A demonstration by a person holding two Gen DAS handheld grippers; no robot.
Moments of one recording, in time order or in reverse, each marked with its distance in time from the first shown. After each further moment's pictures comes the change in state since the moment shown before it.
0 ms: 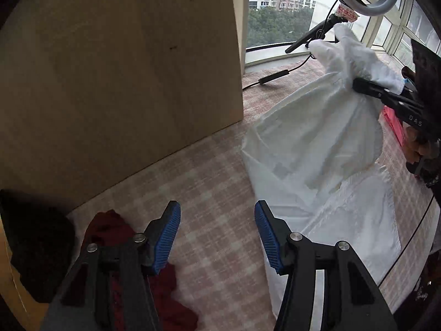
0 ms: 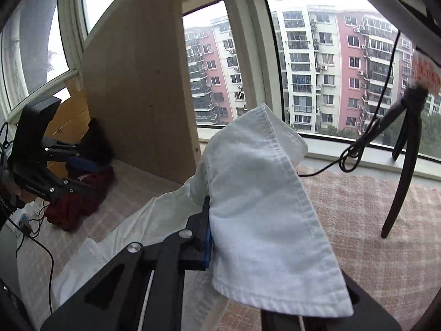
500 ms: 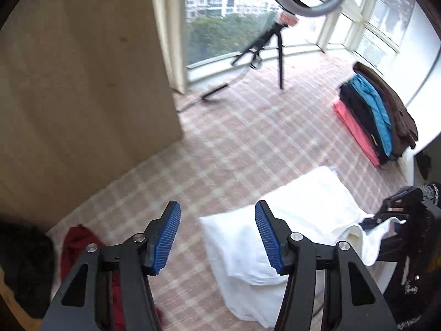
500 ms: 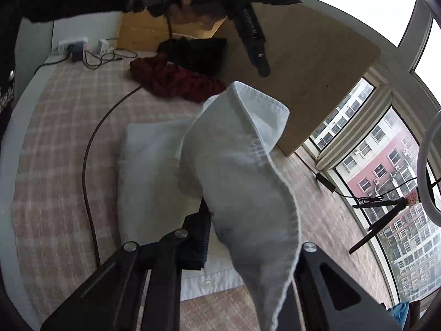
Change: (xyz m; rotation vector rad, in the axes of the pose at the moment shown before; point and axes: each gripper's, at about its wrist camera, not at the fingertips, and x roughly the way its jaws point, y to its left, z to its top) left arm -0.019 -0.061 0.003 0.141 -0.008 -0.199; right arm -0.105 0.190 -0.149 -0.734 0.172 -0.082
